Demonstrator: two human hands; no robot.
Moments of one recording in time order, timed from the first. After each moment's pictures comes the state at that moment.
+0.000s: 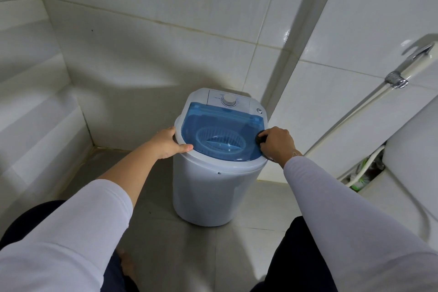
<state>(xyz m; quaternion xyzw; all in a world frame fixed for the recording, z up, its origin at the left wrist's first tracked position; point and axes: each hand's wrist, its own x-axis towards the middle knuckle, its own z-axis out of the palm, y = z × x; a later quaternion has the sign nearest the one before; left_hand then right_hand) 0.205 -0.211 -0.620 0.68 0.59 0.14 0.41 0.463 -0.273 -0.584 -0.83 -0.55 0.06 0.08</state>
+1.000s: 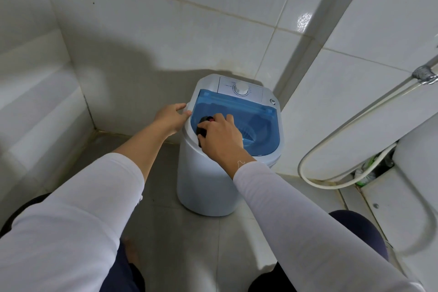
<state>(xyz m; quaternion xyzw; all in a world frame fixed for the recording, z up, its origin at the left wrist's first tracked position) 0.207 -0.174 -0.624 0.62 0.62 0.26 0.41 0.322 -0.258 -0.597 -0.70 -0.71 0.00 0.03</state>
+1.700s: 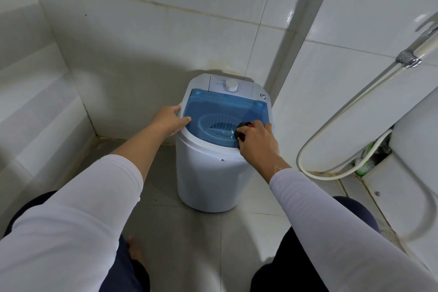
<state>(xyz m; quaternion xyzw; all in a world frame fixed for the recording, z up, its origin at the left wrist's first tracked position) 0.218 -0.200 -0.610 0.66 0.64 0.20 0.34 0.406 -0.303 -0.600 -0.78 -0.62 0.00 0.07</state>
